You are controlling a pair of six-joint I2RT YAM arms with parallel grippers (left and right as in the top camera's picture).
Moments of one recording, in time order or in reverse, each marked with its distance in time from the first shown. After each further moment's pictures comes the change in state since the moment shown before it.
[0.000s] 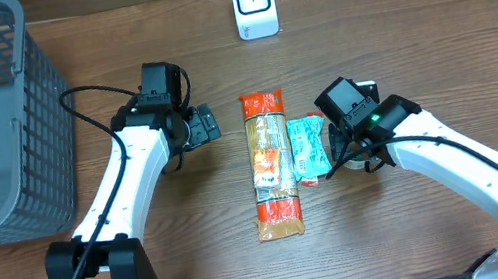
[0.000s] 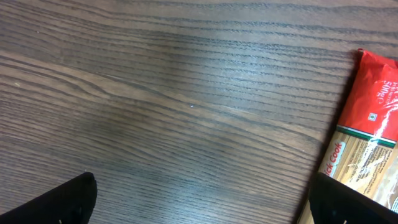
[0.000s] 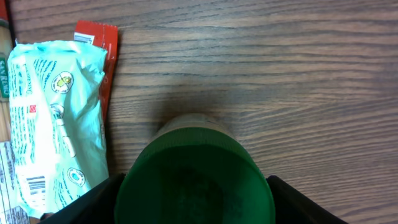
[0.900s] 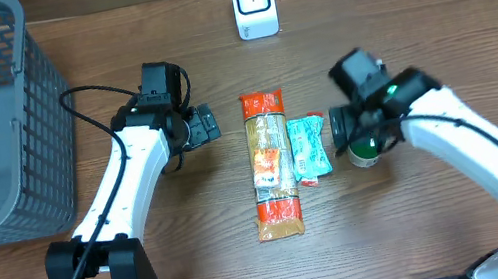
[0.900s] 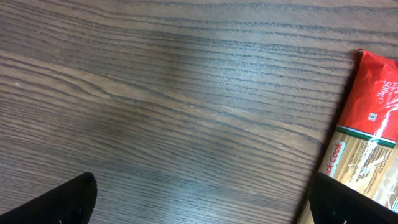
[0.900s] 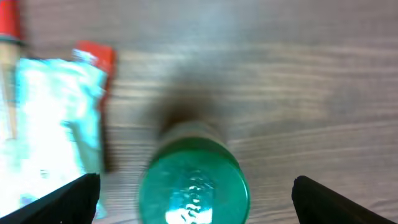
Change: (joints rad) left arm 0.000 0.000 0.000 0.000 0.000 0.000; right arm -0.101 0.001 0.168 -0.155 -0.061 -0.154
